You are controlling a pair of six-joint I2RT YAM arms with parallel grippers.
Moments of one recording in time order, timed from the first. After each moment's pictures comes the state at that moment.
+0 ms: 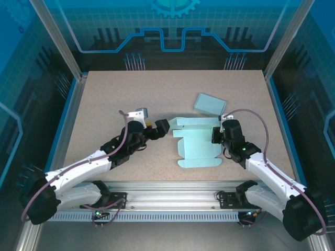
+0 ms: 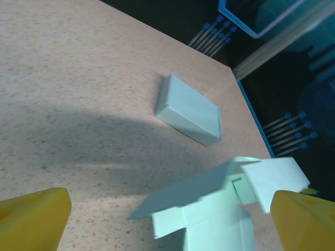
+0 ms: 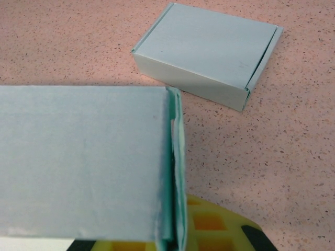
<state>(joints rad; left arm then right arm) -0.75 1.10 0.68 0.07 -0.22 -0.78 0.40 0.96 0.53 -0.21 0.17 0.31</state>
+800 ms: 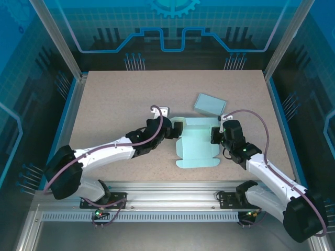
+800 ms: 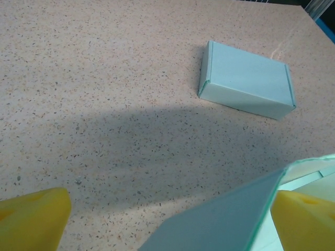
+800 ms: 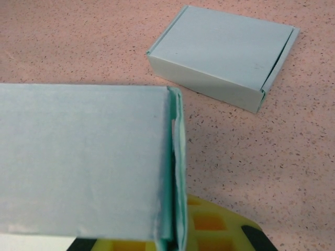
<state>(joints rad) -0.86 1.44 0.92 -0.10 -0.45 -0.57 0.40 0.95 0.52 -0.20 0.12 0.32</state>
